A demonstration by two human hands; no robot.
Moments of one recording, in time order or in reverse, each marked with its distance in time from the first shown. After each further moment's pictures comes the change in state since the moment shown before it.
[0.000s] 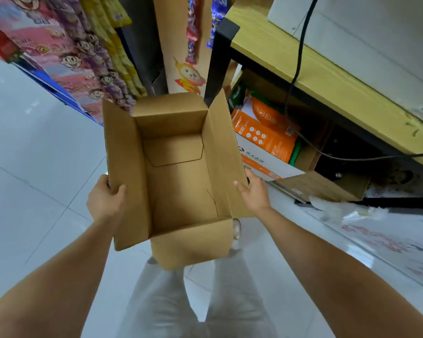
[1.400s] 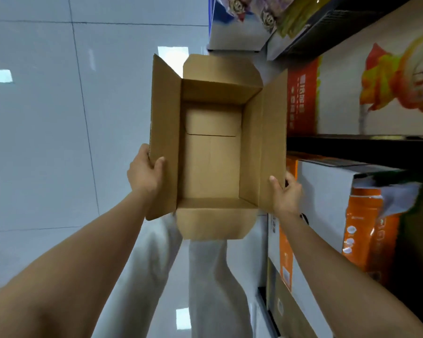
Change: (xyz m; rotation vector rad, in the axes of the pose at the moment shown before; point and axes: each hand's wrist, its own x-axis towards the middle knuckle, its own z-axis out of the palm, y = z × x) left_hand 0.098 -0.118 0.324 -0.437 0.199 -0.731; right_hand 0.326 0.111 0.179 -0.298 -0.374 -0.208
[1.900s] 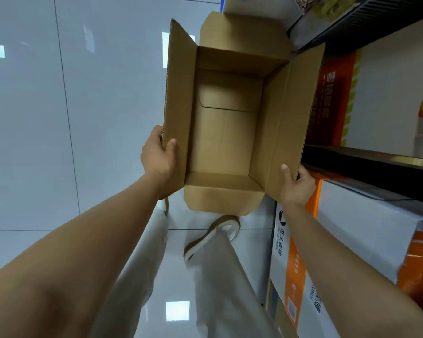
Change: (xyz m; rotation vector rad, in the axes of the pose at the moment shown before) left_hand 0.084 -0.004 0.085 -0.145 0.013 0.029; right_hand 0.096 0.026 0.059 0.004 0.183 0.021
